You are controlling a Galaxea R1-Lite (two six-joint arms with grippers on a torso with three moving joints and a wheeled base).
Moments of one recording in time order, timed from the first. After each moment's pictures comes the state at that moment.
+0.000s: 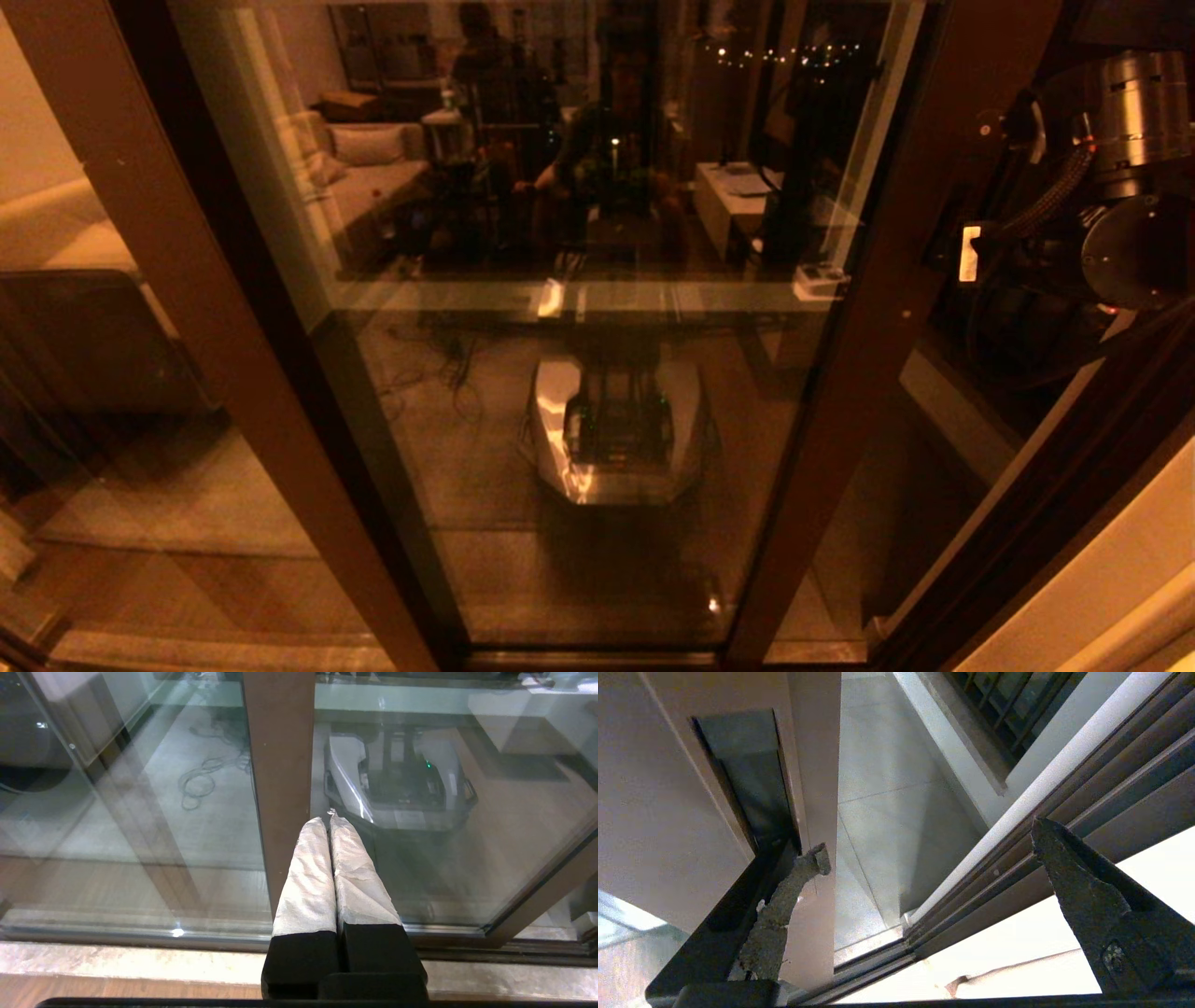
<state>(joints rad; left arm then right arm) 0.00 0.00 -0.02 0.06 0.00 0.00 0.20 1.65 -1.41 0.13 -0.68 0.09</state>
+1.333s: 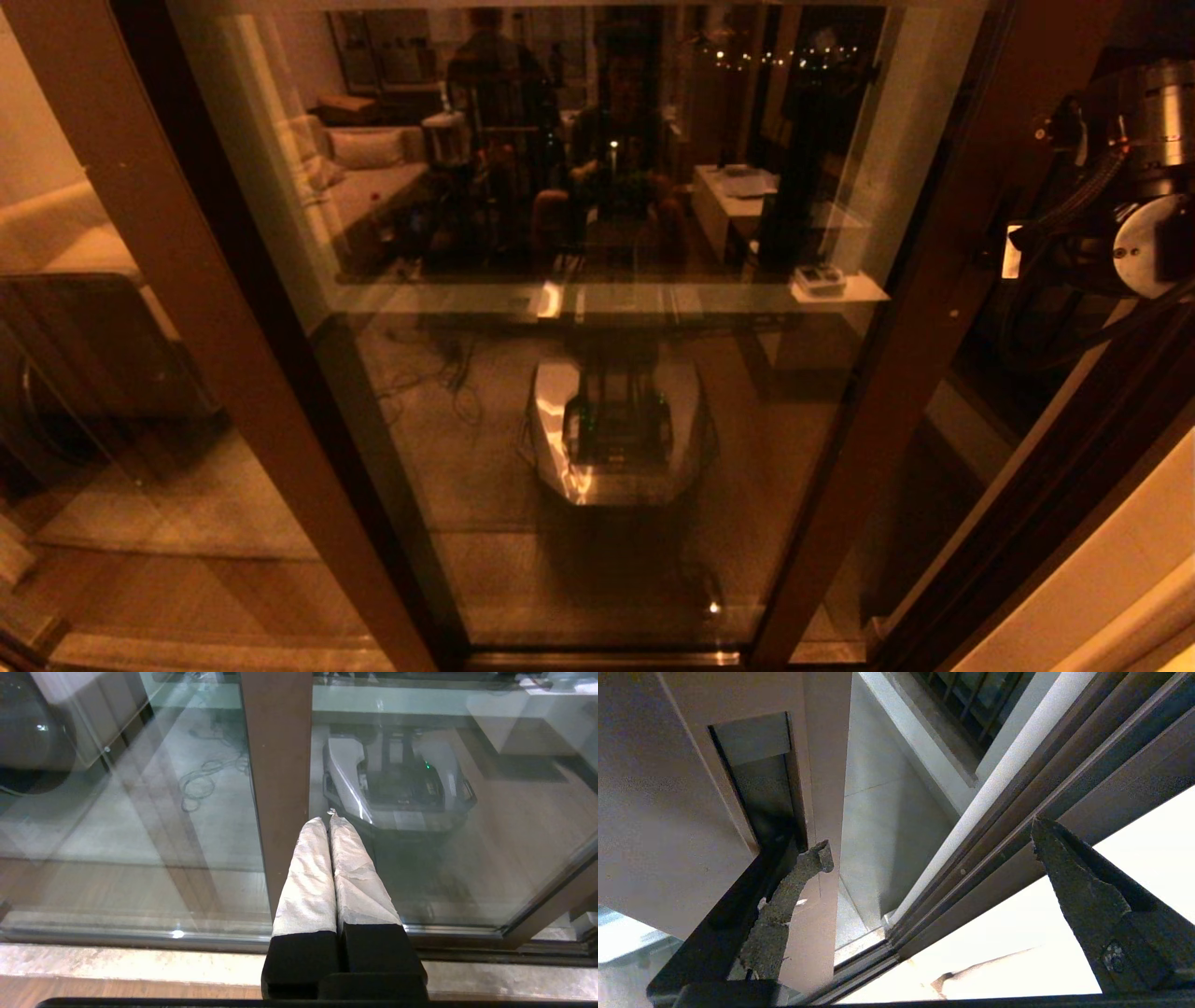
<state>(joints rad) 0.00 0.00 -0.02 0.06 0.00 0.00 0.12 1.67 -1.41 0.12 -0.64 0.07</state>
